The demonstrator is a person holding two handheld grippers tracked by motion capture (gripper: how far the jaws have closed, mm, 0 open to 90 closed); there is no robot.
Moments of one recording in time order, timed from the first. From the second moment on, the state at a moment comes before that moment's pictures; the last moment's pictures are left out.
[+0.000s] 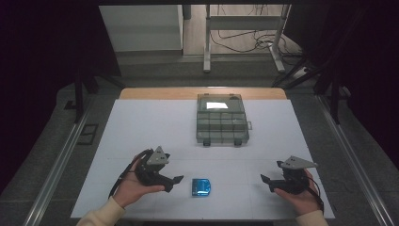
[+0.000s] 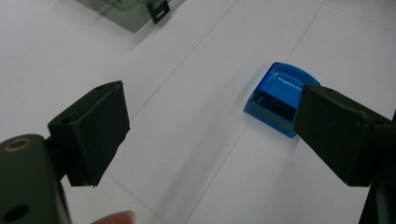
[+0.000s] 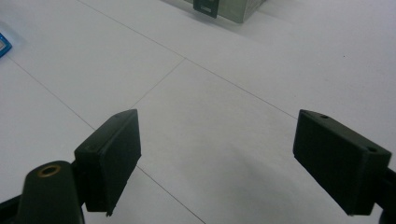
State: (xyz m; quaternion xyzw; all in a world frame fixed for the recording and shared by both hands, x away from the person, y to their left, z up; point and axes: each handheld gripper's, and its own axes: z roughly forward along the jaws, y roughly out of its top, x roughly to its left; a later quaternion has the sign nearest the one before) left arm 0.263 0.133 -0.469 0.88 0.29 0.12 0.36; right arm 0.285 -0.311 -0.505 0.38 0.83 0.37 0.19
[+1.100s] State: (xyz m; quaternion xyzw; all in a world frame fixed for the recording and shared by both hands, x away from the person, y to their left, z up) left arm 0.287 0.043 -0.480 0.95 0.15 0.01 0.26; right arm 0.285 -0.312 -0.507 0.38 0.83 0.36 0.19
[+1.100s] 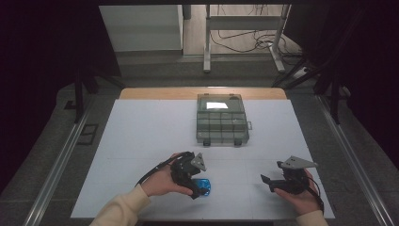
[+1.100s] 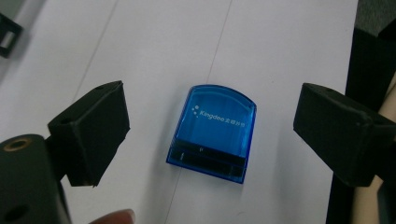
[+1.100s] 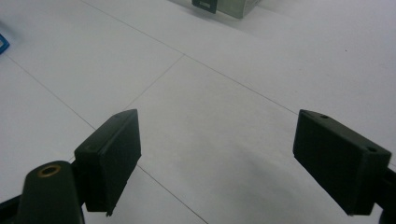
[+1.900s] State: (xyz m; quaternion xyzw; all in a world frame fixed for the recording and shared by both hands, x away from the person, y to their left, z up) left arm 0.293 0.020 -0.507 0.98 0.09 0.01 0.18; right arm 0.286 -0.313 -0.506 0.39 0.83 0.36 0.19
